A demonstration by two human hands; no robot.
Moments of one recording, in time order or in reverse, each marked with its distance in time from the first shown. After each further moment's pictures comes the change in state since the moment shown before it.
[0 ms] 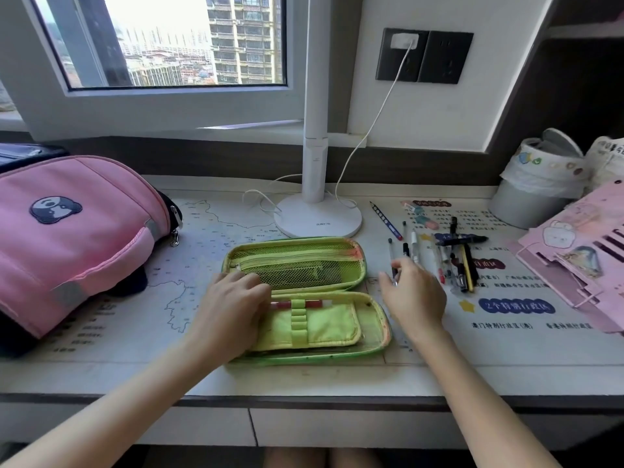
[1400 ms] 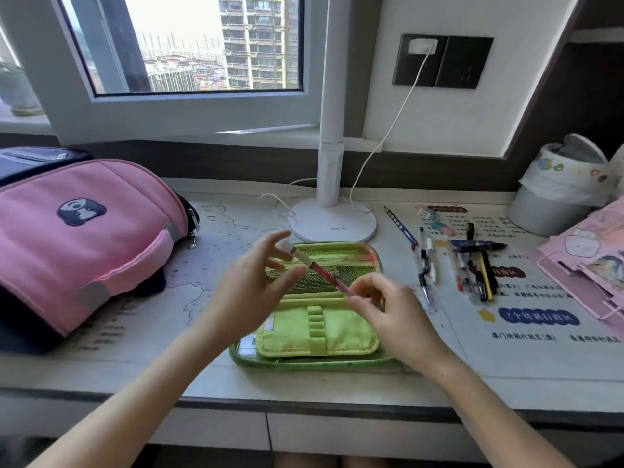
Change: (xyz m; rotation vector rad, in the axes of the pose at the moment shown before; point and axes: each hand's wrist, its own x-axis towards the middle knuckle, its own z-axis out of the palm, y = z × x) left_hand 0.021 0.020 -0.040 -0.630 0.127 -0.257; right_hand -0.043 -0.047 -0.039 0.538 -0.418 -0.285
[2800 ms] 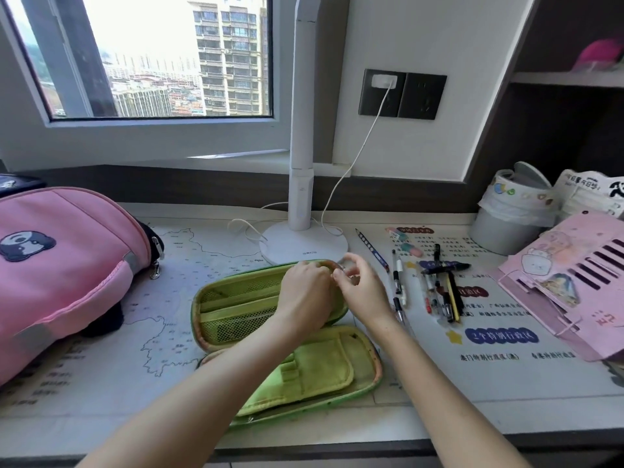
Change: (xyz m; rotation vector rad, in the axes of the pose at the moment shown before) left_hand 0.074 0.011 0.109 0.453 0.020 0.228; right_hand 0.083 0.042 0.002 0.115 0.257 0.200
